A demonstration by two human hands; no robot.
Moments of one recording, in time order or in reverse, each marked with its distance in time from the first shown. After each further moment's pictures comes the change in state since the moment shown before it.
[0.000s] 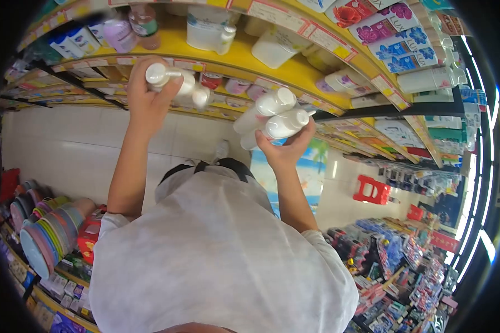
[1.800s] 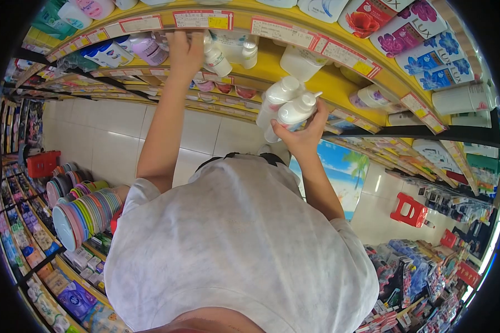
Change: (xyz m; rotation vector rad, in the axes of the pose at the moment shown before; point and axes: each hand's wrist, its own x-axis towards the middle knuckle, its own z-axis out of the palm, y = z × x) left_hand 0.100 -0.087 0.058 0.412 0.094 0.132; right_hand 0.059 0.049 0.031 0.082 -0.156 0.013
